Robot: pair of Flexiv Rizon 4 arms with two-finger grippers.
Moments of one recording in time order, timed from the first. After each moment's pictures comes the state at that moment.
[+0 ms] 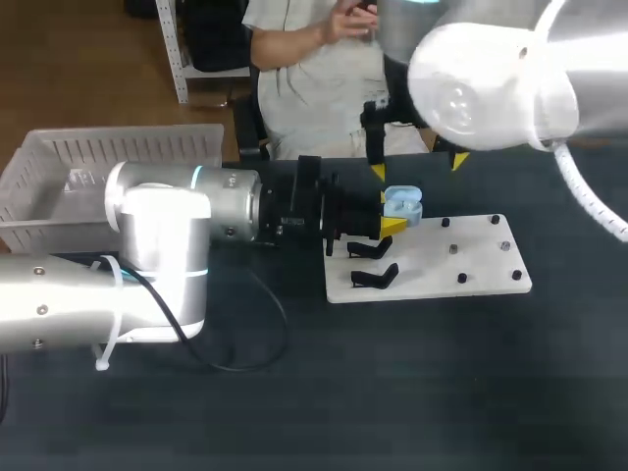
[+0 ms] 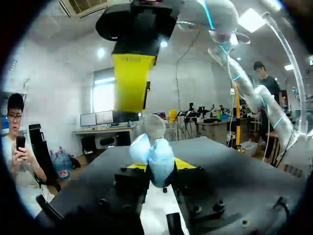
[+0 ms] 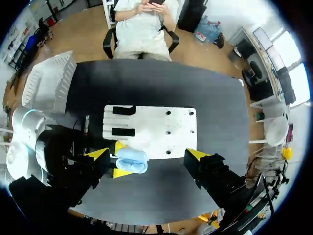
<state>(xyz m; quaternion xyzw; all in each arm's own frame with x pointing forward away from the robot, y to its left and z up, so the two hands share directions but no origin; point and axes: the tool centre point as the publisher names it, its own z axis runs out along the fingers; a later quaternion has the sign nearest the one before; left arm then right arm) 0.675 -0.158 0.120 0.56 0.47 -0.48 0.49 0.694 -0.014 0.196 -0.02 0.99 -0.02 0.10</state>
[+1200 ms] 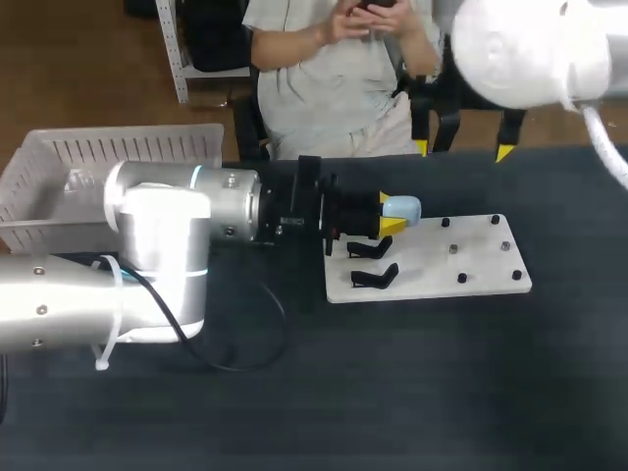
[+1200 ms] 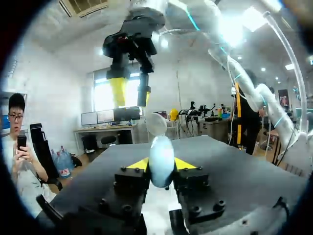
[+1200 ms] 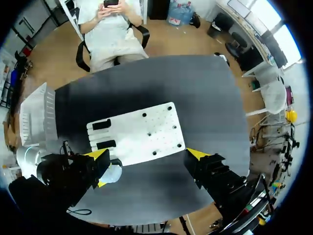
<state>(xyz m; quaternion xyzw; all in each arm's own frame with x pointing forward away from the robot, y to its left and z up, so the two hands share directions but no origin) 0.682 -0.154 0.116 0.56 0.48 -0.47 0.49 0.708 -0.072 0.206 0.12 0.99 -0.02 0.08</state>
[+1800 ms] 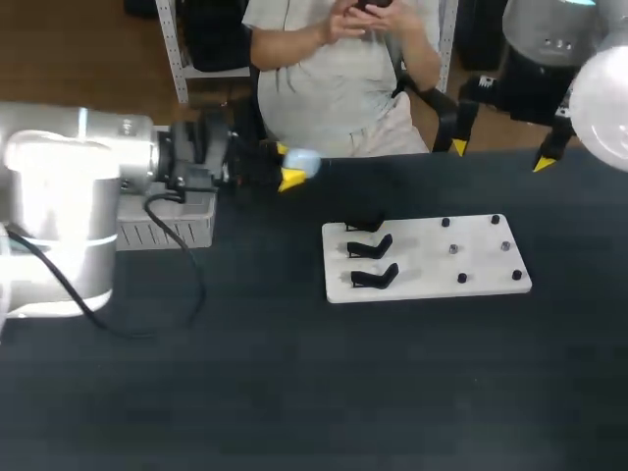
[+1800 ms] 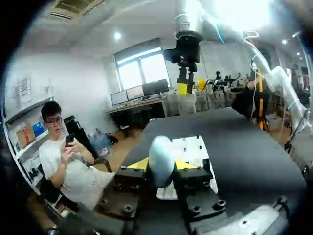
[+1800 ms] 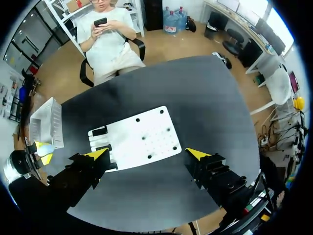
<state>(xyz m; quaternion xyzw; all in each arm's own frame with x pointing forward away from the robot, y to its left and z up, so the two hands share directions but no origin) 0.743 0.000 0.159 0.57 0.59 -0.28 0.50 0.688 -0.106 0.209 0.15 0.98 0.03 0.14</state>
